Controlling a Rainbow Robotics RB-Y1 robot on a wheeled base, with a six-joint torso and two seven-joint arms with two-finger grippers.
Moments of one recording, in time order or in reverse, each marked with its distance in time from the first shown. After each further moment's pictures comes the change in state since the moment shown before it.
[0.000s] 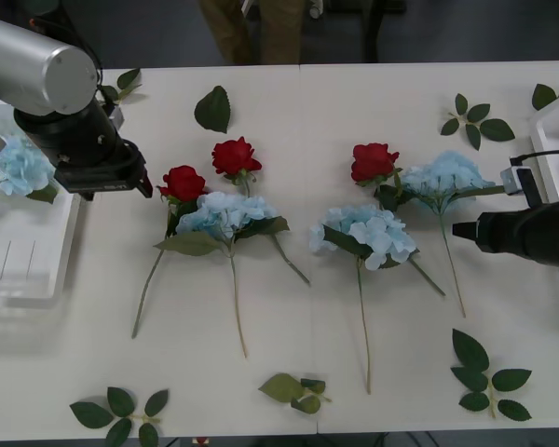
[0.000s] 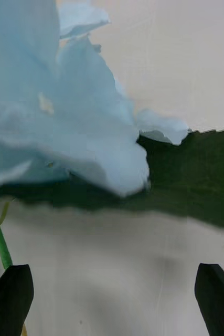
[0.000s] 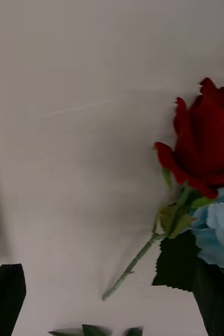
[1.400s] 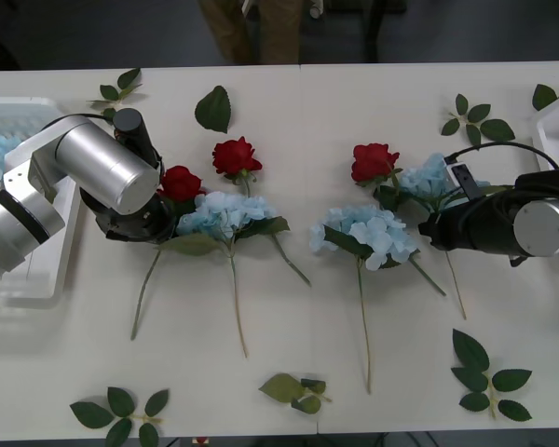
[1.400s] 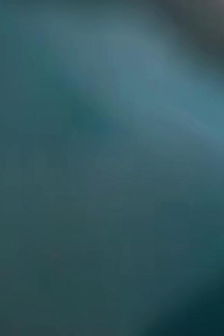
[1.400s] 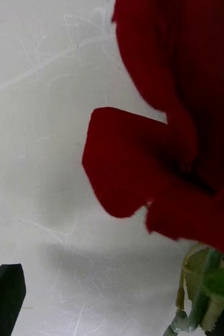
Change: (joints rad) right arm -0.076 0.200 -0.038 -0.014 0.333 0.168 -0.001; left arm 0.106 -0.041 -0.269 -0.003 -0.191 -0.283 -0.013
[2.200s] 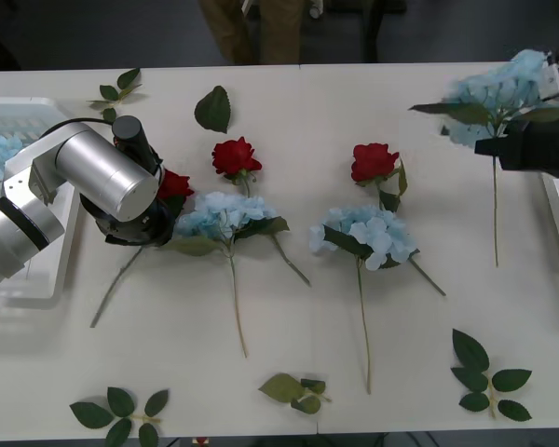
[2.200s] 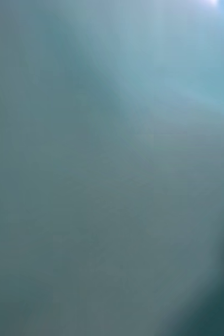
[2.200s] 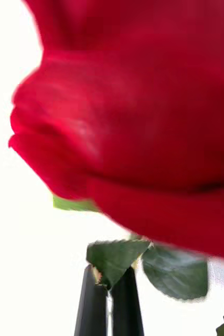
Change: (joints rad) right arm -0.005 -0.110 -0.385 -0.054 -0.534 0.230 0.137; left arm 0.019 0.000 -0.001 -0.002 -0.025 -0.035 -0.012
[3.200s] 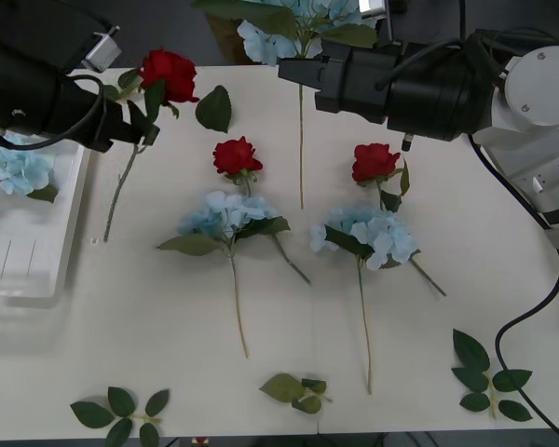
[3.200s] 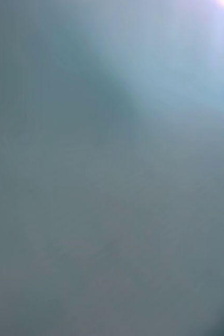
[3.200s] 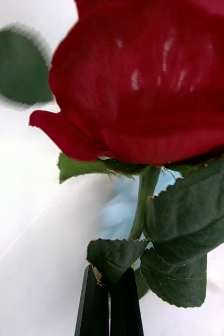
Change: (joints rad) right arm -0.254 0.356 0.237 -0.178 -0.178 -0.205 0.111; left arm 0.009 -0.042 0.810 -0.059 0.533 0.244 -0.884
